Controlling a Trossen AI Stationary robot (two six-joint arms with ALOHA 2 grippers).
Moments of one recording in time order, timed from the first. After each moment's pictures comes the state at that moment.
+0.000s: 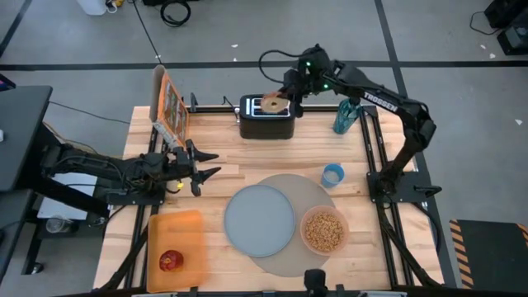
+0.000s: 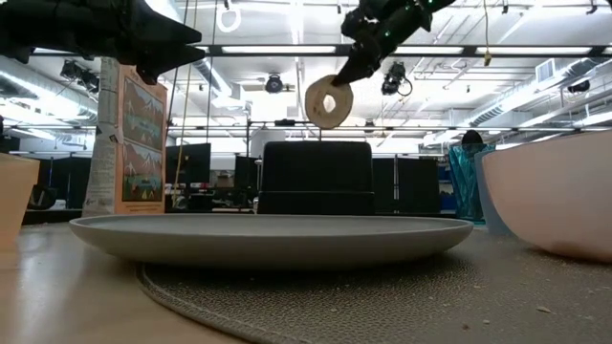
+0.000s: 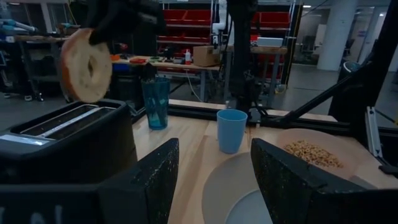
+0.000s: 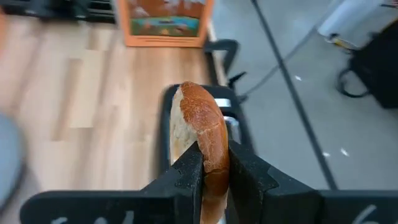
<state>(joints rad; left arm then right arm) -0.11 0.65 0.25 0.43 -0.36 -0.04 -0.63 1.66 1.67 -0.65 -0.28 -0.46</state>
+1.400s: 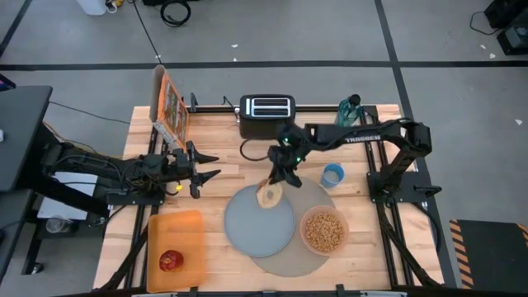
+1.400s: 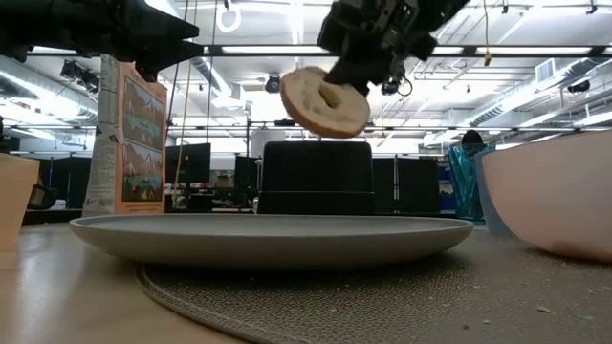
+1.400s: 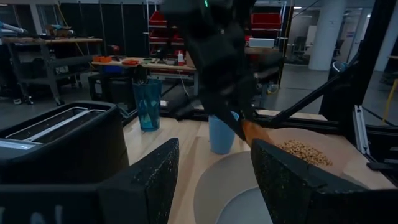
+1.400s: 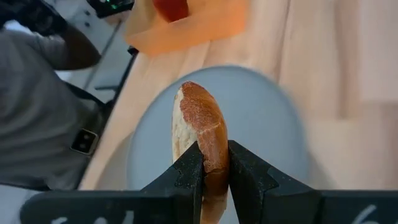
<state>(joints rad) -0.14 0.65 0.25 0.44 -0.35 -0.04 -0.18 1.67 1.24 -0.37 -0.66 -0.03</state>
